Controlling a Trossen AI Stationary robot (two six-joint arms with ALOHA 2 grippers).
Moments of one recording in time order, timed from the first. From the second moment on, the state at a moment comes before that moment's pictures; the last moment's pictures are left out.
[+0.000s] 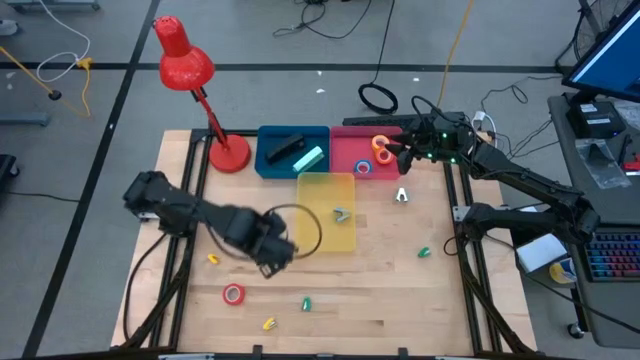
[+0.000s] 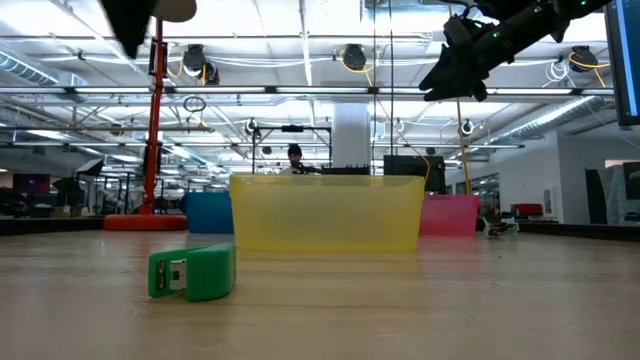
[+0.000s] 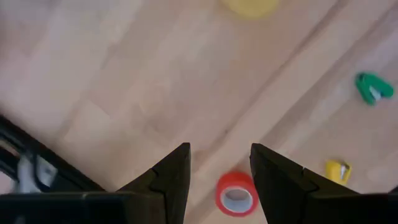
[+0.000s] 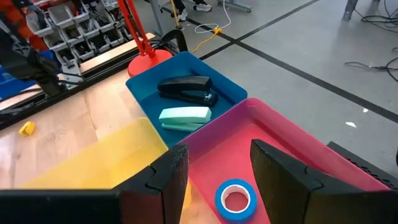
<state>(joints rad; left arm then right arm) -0.38 1.73 1.66 -1.57 -0.08 -1.06 -0.66 0.95 0.81 -0.26 -0.16 0.14</state>
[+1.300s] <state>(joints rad) -0.68 1.73 1.08 -1.10 0.24 -1.47 -0.66 0.95 0.81 -0.30 -0.16 0.15</state>
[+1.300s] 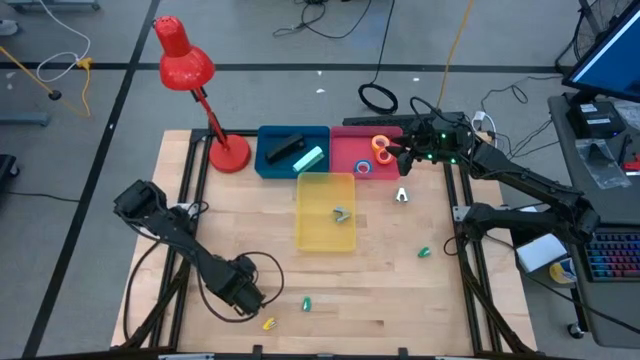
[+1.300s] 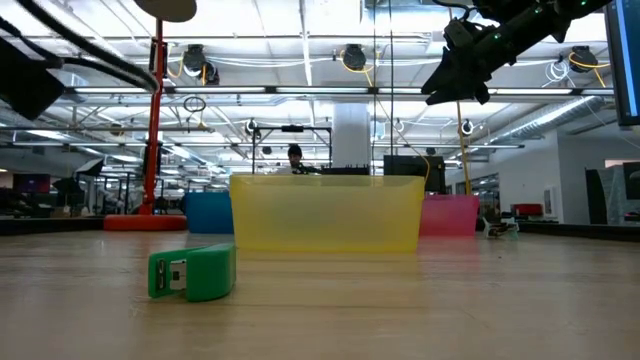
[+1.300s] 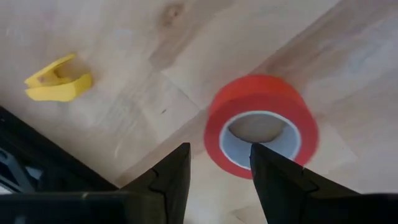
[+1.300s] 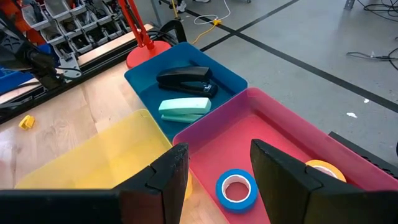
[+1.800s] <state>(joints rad) -0.68 1.72 0.90 -0.78 0.29 -1.49 -0.66 0.95 0.81 -0.29 -0.16 0.15</state>
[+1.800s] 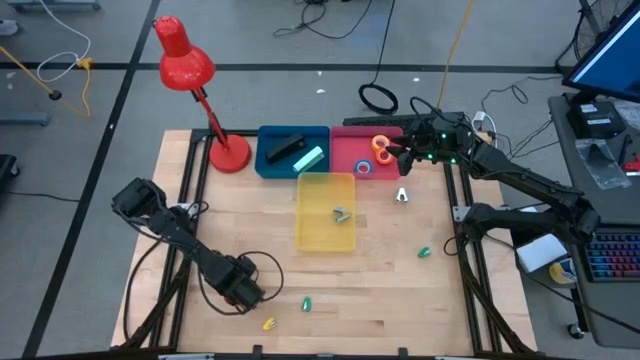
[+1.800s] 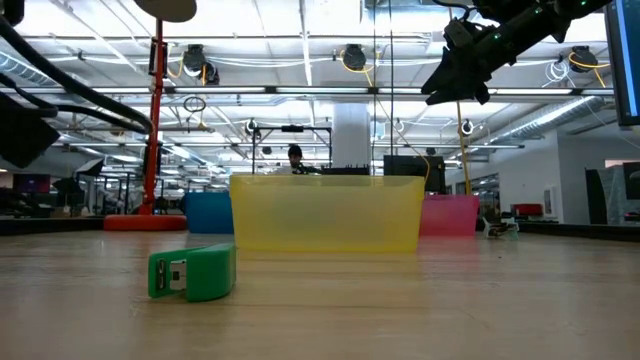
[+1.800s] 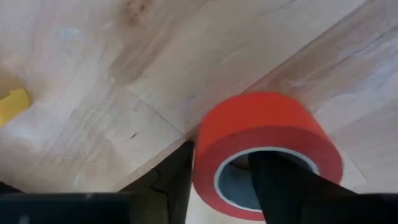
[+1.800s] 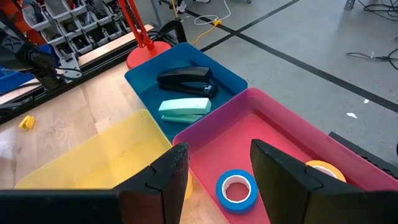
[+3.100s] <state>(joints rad) 0.09 1.32 0.91 0.32 0.16 -1.17 -0.51 0.97 0.81 0.00 -0.50 -0.28</state>
